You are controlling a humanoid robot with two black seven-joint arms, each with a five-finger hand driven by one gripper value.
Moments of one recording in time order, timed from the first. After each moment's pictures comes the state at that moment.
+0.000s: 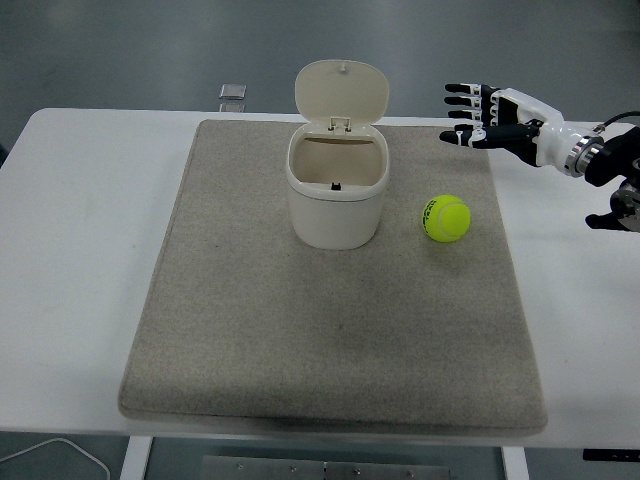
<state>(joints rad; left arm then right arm) 0.06 0.00 -0.04 -0.13 0.01 -0.07 -0.21 1.05 -0.46 0.33 0.83 -0.51 0.25 0.18</state>
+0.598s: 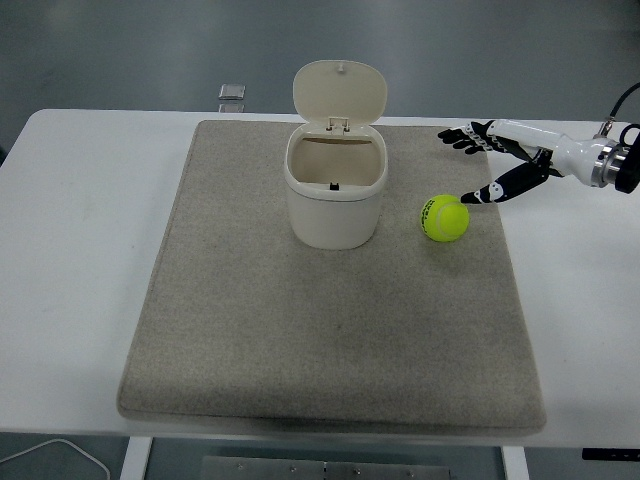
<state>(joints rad) 0.06 0.00 -0.04 -0.13 0.01 -0.07 -0.21 1.05 -0.54 0.31 0.85 -1.12 0.34 0.42</state>
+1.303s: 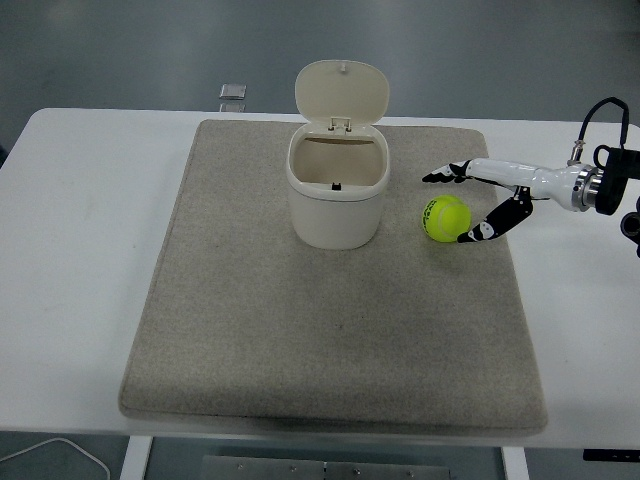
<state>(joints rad) 0.06 0.00 -0.04 -0.13 0.01 -0.07 -0.21 1.05 -0.54 0.20 0.91 -1.34 0.22 0.44</state>
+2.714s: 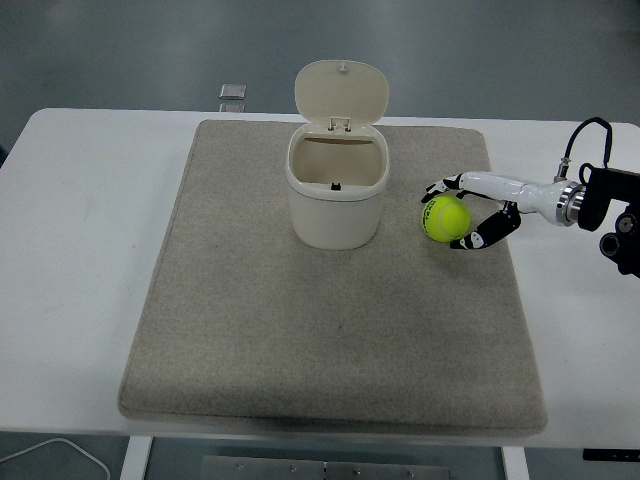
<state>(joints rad) 0.06 0.00 -0.04 -0.13 0.01 -0.07 -0.21 1.02 -0.50 0.18 0.89 -1.35 0.14 0.40</state>
